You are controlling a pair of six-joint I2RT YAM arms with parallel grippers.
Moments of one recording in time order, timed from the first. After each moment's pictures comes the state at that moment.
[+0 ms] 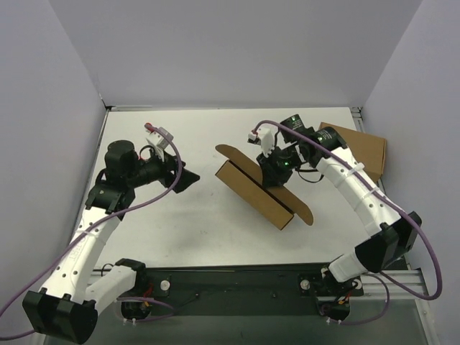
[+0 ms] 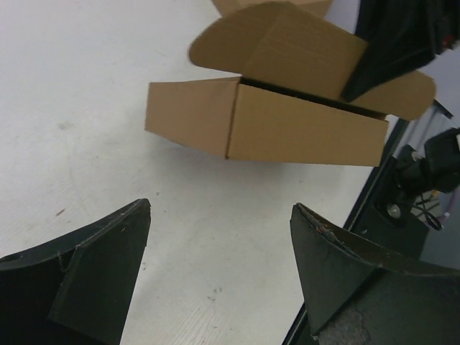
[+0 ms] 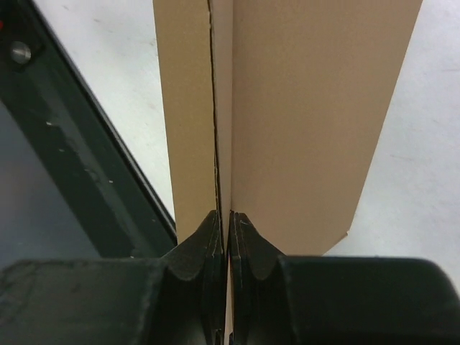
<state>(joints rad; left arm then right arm) -0.25 0.96 0.96 -0.35 0.65 -0.11 0.55 1.47 1.53 -1.13 -0.40 -0.34</state>
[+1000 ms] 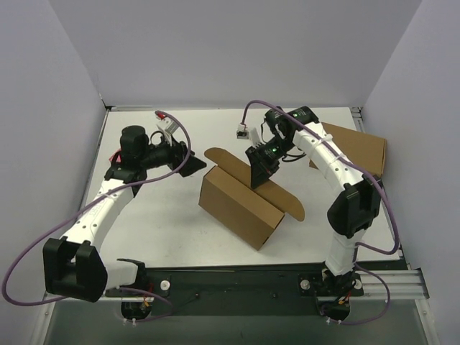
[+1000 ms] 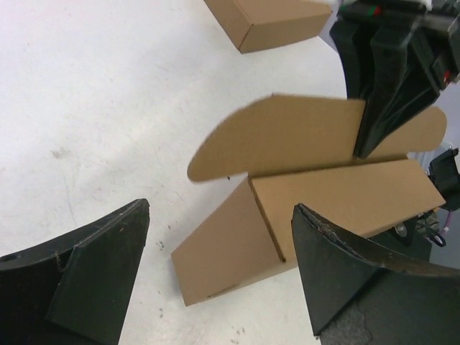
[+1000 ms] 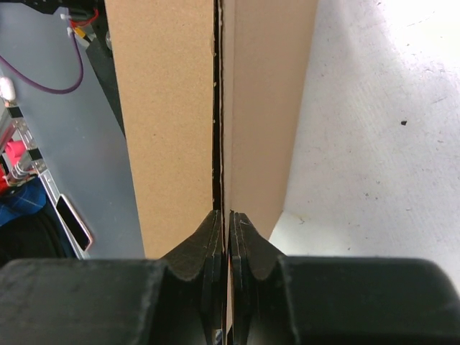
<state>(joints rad) -0.20 1.26 0.97 -0.07 0.83 -0.16 0.48 1.84 1.82 -1.38 -0.71 -0.41</state>
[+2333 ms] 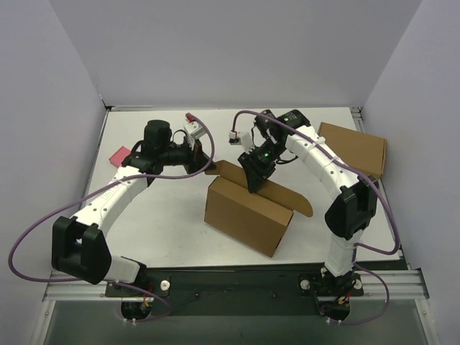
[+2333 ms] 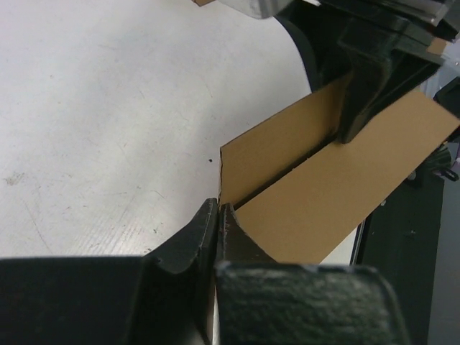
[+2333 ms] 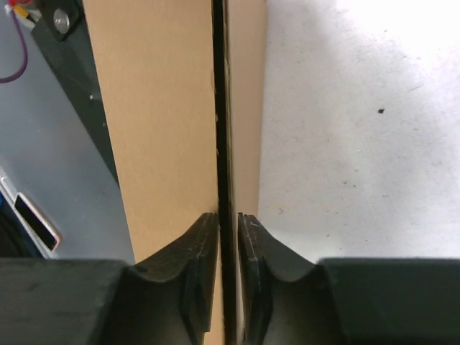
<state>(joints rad) -0.34 1.40 1.13 -0.24 0.84 0.07 0.55 1.85 1.82 -1.37 -0.56 -0.39</state>
